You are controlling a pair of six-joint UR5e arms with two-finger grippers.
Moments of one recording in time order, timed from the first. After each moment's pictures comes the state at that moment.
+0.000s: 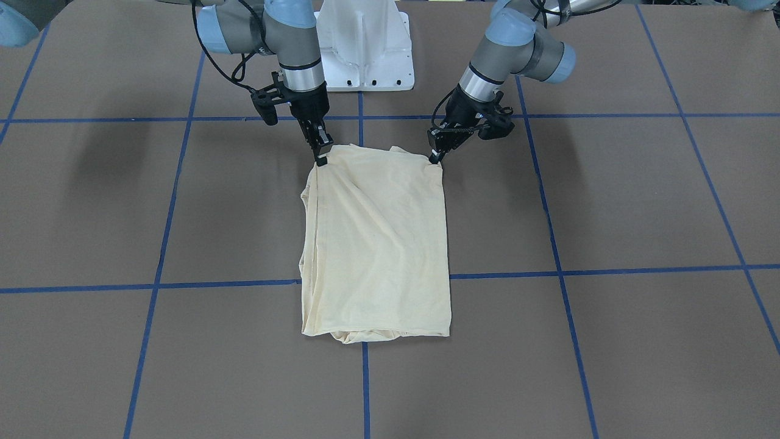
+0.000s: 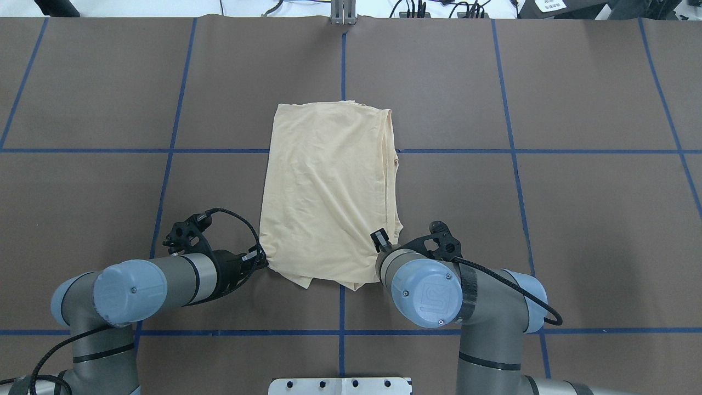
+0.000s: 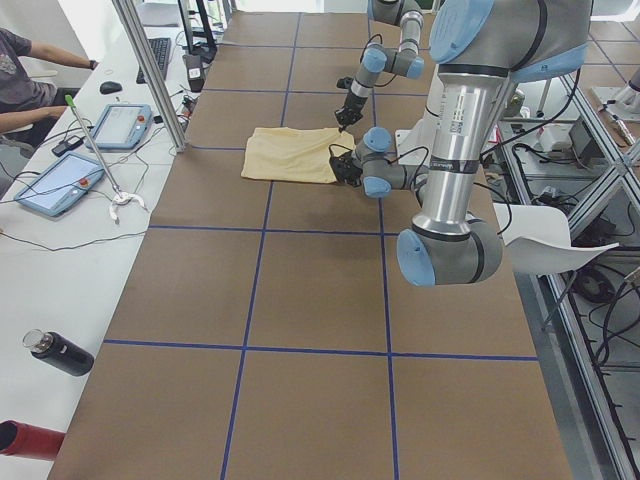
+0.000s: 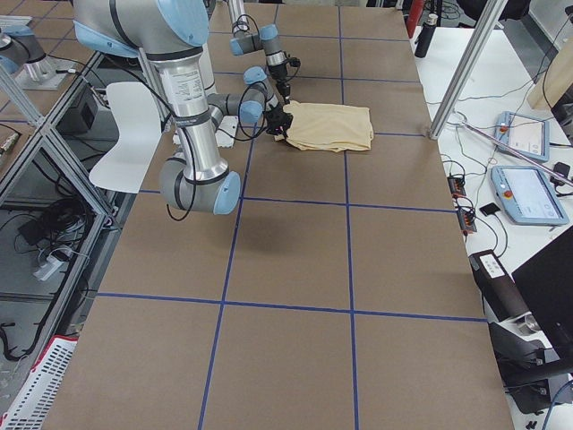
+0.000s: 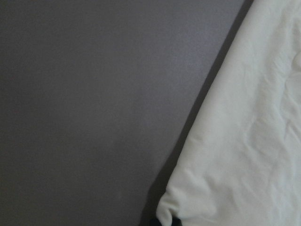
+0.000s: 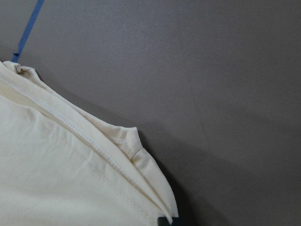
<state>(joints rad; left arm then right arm) -0.30 -1.80 -1.79 -2.32 -1.52 -1.92 0.24 -1.09 1.83 -1.42 1.39 2.50</state>
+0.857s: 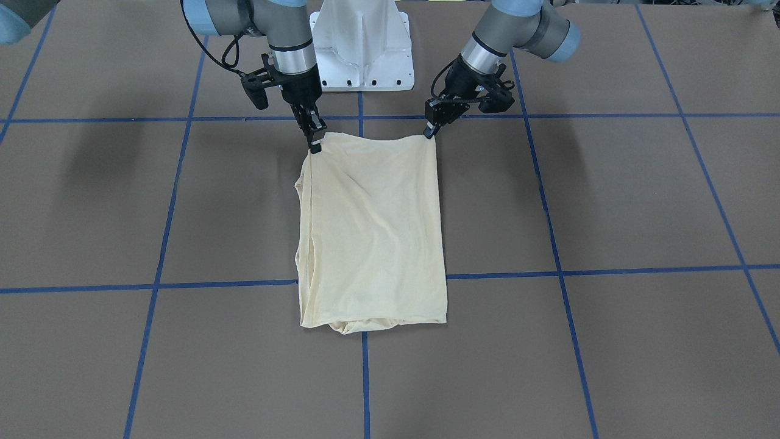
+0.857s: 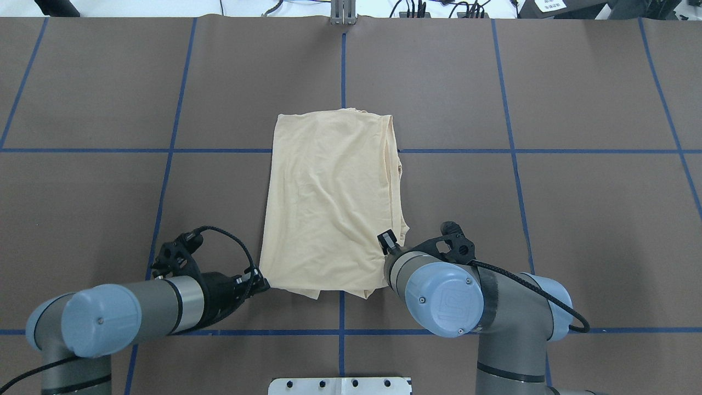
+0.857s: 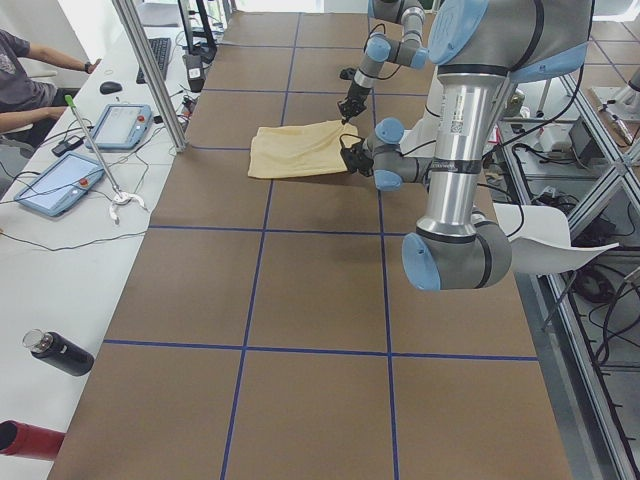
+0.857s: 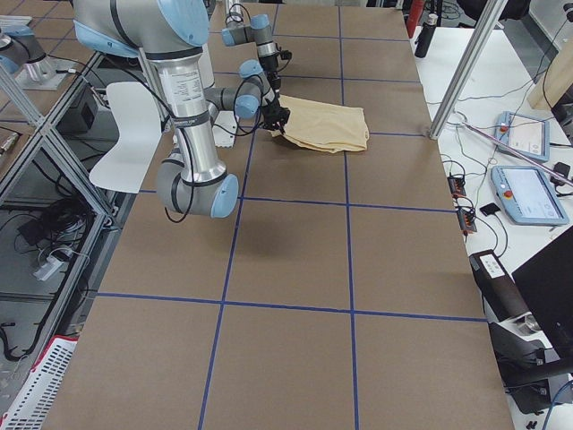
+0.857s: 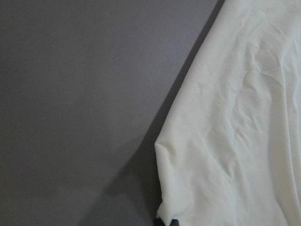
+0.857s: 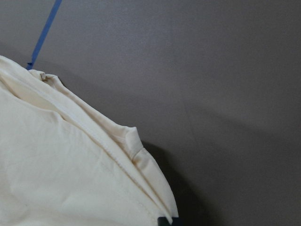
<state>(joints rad) -0.20 -1.73 -1.96 -2.30 -1.51 -2.01 0.23 -1.13 1.95 -1.49 1.39 2.50</state>
